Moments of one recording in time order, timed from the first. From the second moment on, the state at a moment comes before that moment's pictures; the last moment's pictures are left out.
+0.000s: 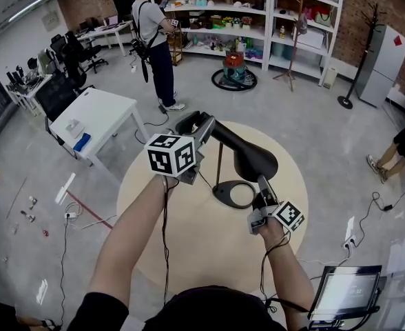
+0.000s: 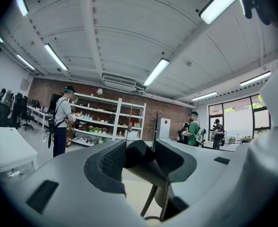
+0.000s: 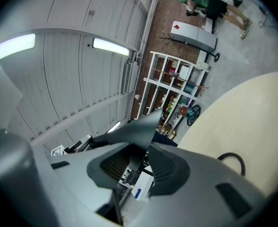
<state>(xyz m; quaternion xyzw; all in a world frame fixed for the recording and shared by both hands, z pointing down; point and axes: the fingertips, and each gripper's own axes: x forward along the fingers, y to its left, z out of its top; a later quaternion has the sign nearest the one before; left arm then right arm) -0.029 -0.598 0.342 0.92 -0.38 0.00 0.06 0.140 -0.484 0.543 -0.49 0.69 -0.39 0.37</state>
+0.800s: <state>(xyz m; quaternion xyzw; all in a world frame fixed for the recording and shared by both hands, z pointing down) -0.039 -0.608 0.365 0.91 -0.36 -0.10 0.19 0.188 -0.471 0.478 -0.54 0.72 -0.31 0.31</state>
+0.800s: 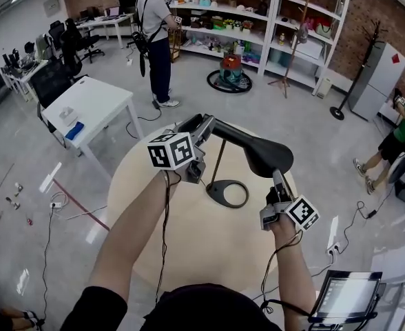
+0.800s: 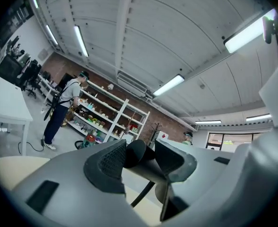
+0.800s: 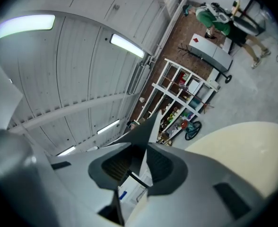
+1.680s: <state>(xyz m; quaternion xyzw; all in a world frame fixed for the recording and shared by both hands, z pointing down) -0.049 -0.614 0.391 0.88 -0.33 -0.18 0.28 0.201 -0.471 0.420 -0.57 0.73 -0.26 0.29</state>
